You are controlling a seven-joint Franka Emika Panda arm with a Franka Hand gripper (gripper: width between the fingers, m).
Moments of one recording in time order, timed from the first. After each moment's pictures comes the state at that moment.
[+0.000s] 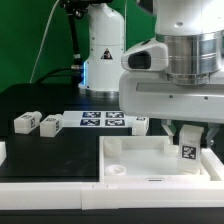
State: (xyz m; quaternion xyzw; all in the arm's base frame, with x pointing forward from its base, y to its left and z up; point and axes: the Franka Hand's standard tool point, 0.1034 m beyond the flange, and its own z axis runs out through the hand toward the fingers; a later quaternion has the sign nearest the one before) arm 0.625 0.104 0.072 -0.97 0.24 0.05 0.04
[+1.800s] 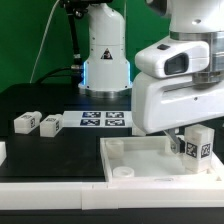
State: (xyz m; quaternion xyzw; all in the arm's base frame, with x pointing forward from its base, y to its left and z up) arm 0.628 0.119 0.072 -0.98 -0.20 0.01 0.05
